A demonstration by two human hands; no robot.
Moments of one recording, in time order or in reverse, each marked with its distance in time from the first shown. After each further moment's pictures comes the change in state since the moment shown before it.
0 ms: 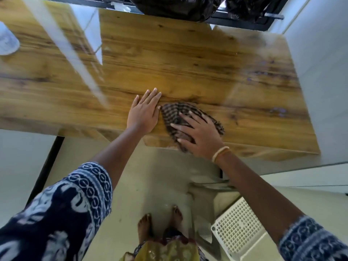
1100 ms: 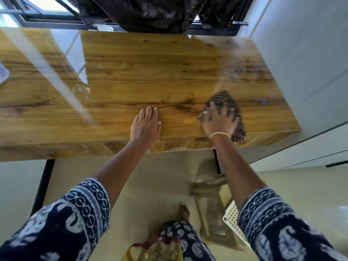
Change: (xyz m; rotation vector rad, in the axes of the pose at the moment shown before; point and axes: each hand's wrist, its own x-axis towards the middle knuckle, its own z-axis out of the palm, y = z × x) left_hand -0.030 -0.009 -0.010 0.161 -0.008 0.134; right_hand 0.013 -0.003 -0.016 0.143 0.016 1.117
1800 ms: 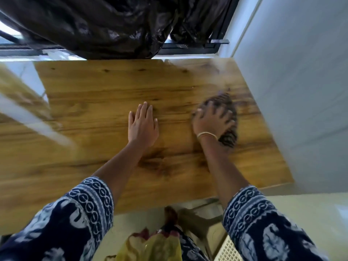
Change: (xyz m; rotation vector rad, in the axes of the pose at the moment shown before) left_hand 0.217 0.076 0.017 -0.170 0.000 -0.078; right_hand 0.202 -0.005 -0.032 0.065 0.169 0.207
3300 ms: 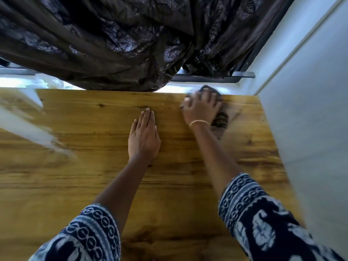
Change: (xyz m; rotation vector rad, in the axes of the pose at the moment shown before) left_hand 0.153 0.005 0.013 -0.013 0.087 -0.132; right_hand 0.192 -0.154 0.031 -0.037 0.047 -0.382
